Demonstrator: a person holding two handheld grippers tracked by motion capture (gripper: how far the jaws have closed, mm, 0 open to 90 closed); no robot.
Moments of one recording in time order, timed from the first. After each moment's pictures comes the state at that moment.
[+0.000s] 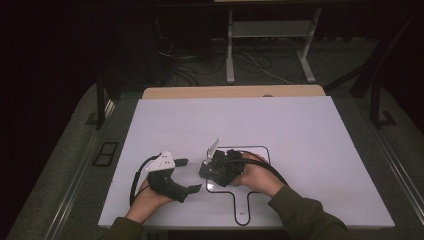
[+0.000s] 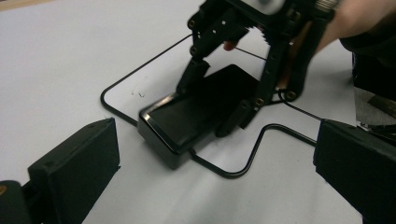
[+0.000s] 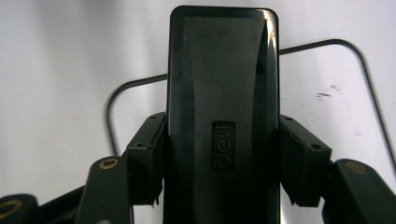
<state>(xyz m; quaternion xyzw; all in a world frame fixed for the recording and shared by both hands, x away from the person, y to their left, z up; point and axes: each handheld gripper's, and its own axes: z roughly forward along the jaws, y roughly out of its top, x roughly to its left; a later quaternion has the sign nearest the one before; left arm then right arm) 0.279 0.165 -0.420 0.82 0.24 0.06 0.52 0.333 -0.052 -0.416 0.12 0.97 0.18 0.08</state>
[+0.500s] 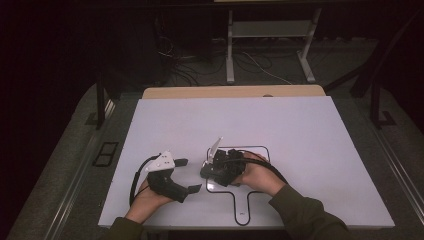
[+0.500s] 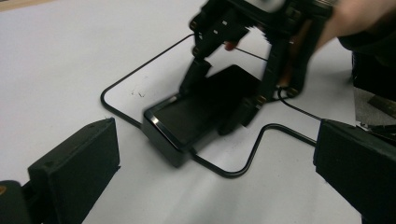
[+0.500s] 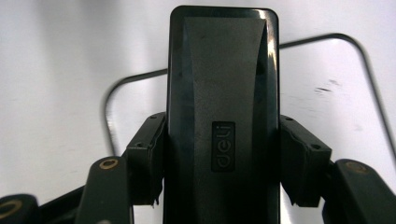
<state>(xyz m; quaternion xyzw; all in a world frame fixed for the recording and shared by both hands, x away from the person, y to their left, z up) 0.278 0.165 -0.420 0.82 0.25 0.06 0.52 0.336 -0.056 -0.417 0.12 0.97 0.19 0.07</state>
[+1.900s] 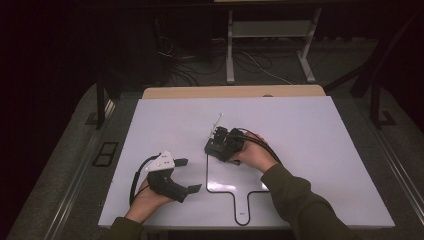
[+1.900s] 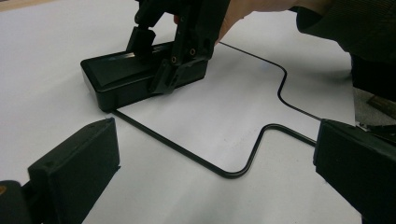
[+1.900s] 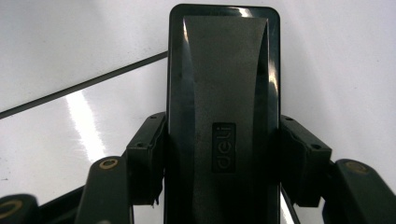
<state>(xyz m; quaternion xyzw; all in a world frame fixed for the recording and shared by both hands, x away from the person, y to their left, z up) 0.279 0.166 -0.420 0.82 0.24 0.06 0.52 0.404 -0.057 -0.416 0.20 0.96 0.16 0.09</state>
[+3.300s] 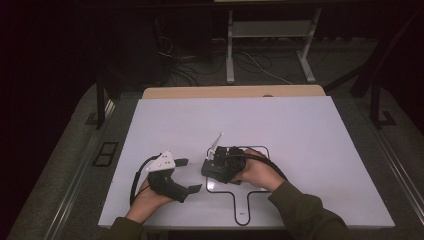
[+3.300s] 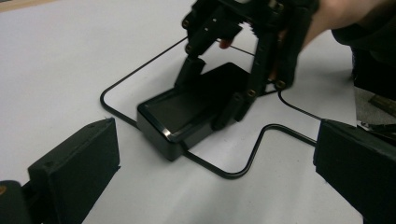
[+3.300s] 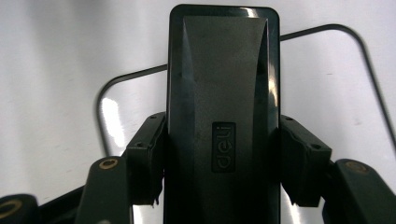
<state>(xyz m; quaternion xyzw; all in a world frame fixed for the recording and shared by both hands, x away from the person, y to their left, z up) 0.278 0.165 -0.419 0.82 0.25 0.06 0.51 0.345 -0.057 -0.417 0.14 0.97 0.18 0.05</state>
